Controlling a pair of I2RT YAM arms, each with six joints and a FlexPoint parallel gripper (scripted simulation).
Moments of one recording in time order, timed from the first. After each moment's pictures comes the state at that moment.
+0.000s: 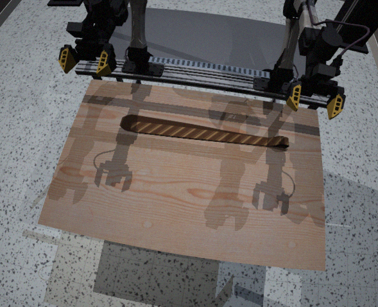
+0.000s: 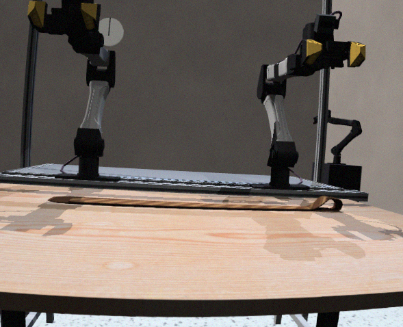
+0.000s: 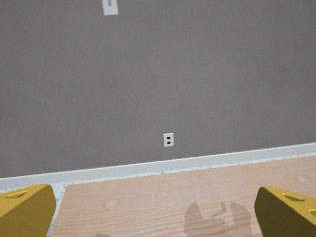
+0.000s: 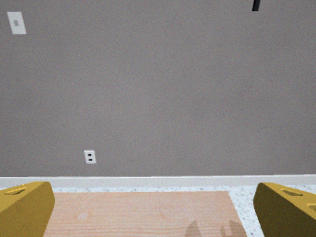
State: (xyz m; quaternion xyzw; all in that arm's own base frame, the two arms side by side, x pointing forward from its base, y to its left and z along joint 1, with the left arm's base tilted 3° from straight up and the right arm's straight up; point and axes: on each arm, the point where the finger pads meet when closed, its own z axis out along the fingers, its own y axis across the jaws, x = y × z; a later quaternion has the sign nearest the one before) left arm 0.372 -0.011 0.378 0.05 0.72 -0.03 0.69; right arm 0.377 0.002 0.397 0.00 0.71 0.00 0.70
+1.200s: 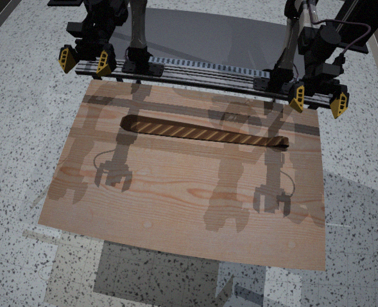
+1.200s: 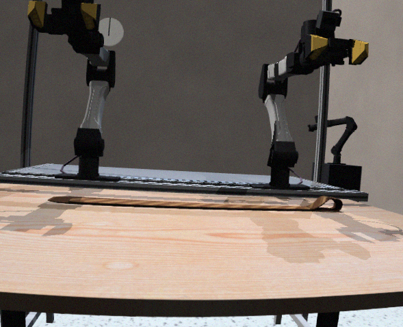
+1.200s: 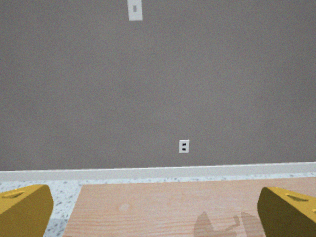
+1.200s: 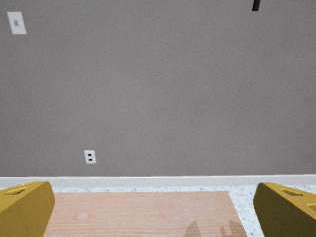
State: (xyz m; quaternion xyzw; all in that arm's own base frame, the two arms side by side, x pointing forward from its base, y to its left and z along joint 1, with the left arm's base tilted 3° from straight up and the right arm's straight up) left arm 0.377 -0.002 0.387 0.01 0.72 0.00 0.70; right arm 0.377 0.002 0.397 0.00 0.71 0.00 0.70
